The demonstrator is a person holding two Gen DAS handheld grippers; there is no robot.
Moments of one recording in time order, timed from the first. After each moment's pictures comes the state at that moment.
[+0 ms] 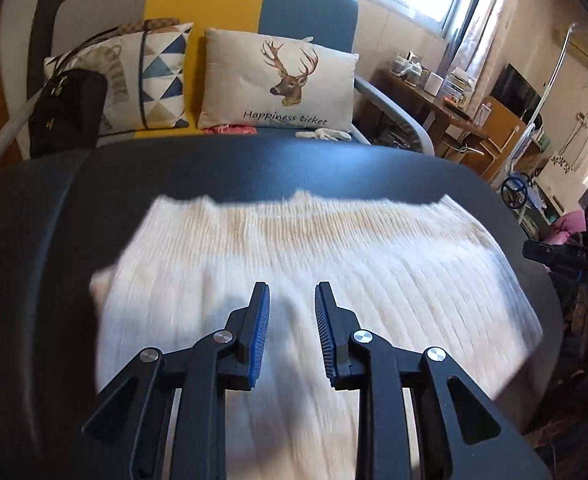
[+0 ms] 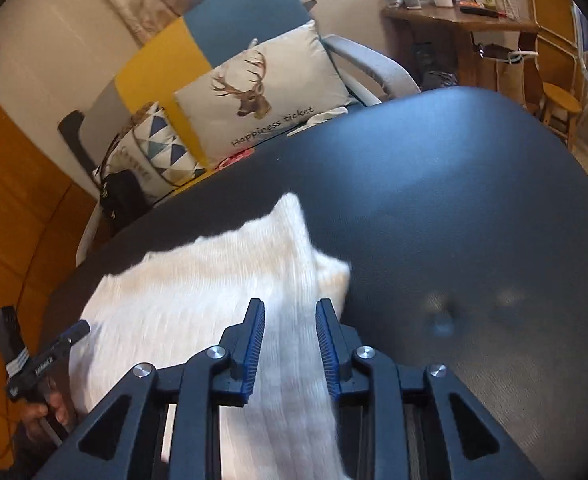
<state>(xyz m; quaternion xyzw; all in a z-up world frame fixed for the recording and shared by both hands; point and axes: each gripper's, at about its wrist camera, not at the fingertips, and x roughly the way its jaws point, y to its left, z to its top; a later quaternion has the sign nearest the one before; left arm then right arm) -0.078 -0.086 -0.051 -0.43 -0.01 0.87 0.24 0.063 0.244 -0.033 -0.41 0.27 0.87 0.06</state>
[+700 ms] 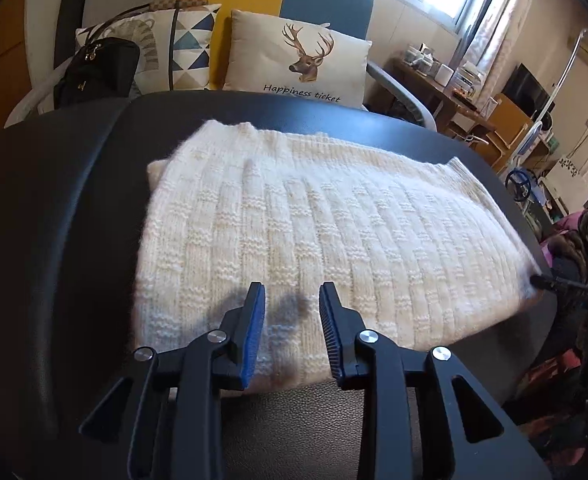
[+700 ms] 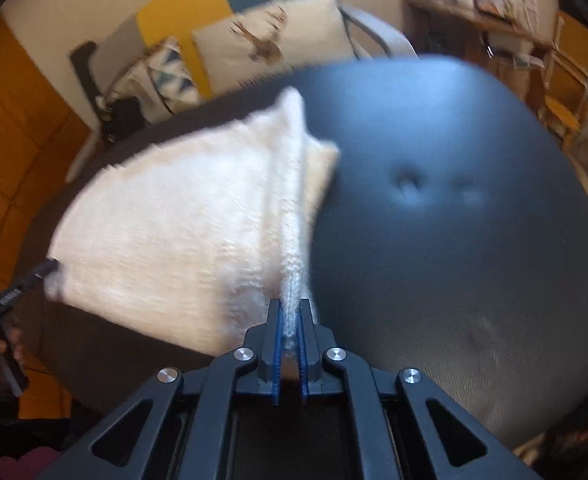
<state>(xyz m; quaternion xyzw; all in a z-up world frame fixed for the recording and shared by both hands) -0.009 -0.125 -0.066 -0.46 -0.01 0.86 0.22 0.140 0.203 -0.069 -0.50 0.21 0.84 0.05</state>
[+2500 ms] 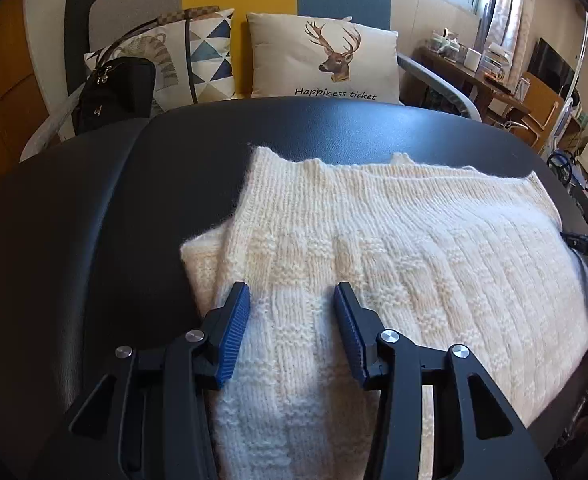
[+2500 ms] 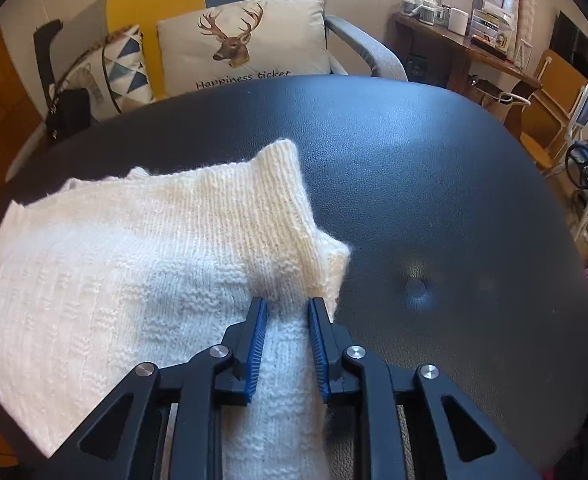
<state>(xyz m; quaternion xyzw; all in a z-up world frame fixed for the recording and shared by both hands) -0.059 -0.125 -0.095 -0.44 0.05 0.88 0.17 0.049 0.222 -0.072 -0.49 0.14 0.85 0.15</state>
